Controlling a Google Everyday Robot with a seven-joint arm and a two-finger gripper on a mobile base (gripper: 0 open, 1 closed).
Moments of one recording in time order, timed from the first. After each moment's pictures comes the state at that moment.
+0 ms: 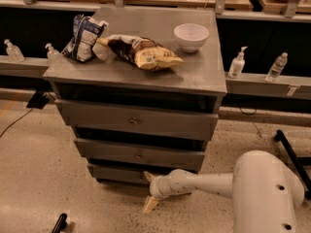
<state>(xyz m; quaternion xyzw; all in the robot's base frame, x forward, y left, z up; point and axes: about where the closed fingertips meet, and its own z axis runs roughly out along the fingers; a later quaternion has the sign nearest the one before) 0.554 0.044 0.249 -0.66 0.66 0.18 0.32</state>
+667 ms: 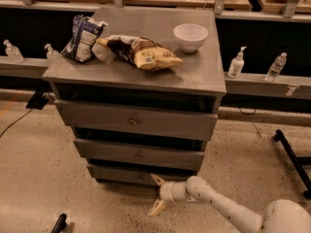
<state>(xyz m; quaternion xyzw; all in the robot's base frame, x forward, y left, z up) 0.553 0.017 0.225 -0.62 0.62 0.25 0.41</state>
